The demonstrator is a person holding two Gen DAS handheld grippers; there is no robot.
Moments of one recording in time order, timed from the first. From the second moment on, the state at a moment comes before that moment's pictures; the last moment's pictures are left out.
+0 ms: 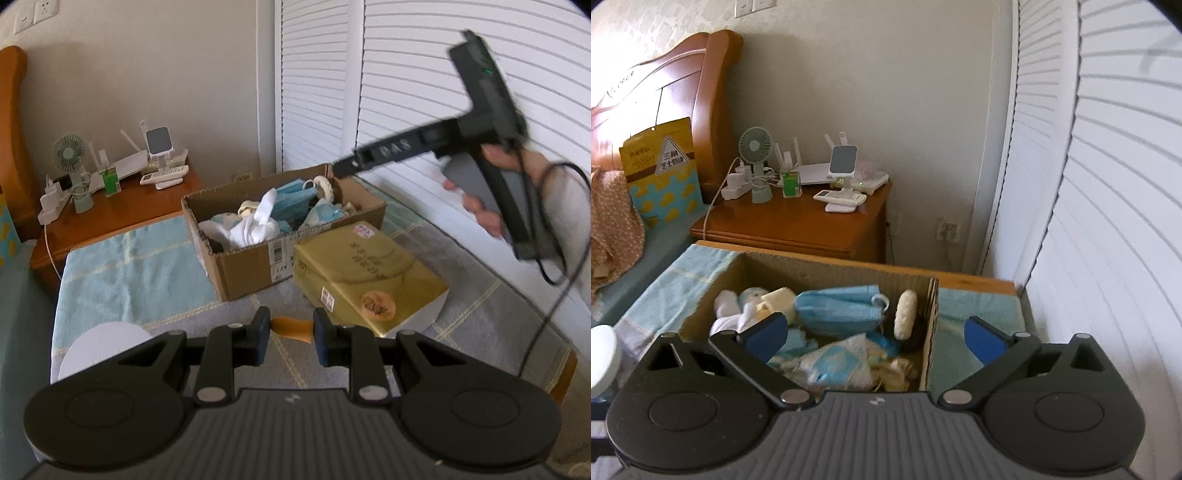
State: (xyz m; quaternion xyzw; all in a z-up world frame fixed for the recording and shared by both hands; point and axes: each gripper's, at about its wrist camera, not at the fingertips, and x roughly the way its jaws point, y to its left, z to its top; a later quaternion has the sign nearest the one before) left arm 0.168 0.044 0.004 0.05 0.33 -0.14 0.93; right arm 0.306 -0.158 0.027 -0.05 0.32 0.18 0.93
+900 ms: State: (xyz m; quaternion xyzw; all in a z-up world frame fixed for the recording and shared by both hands) left arm 0.345 -0.007 0.036 -0.03 0.38 -0.18 0.90; right arm 0.194 -0.201 0.014 0.00 0.33 0.15 0.93
